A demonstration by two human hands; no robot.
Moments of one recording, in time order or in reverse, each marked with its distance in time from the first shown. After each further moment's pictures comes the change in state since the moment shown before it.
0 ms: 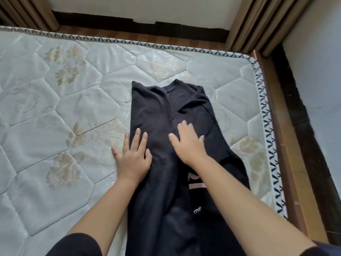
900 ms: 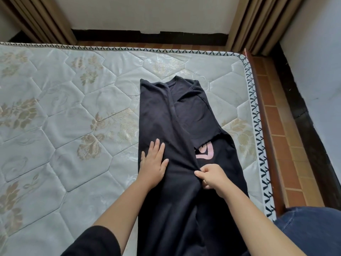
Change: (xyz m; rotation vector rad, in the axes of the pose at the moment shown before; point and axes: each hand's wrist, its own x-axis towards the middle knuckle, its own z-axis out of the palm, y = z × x) left_hand -0.094 0.028 -0.007 -0.110 -0.289 0.073; right_hand -0.143 0.071 0.041 0.729 -0.131 0.373
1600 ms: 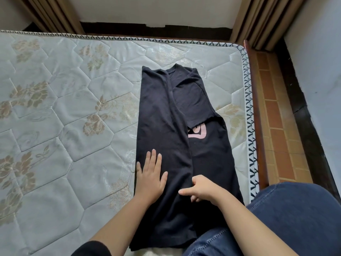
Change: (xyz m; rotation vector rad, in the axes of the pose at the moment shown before) left_hand -0.106 0.013 0.056 0.109 0.173 -0.022; right_hand -0.069 0.055 0.010 -0.249 -0.414 -0.006
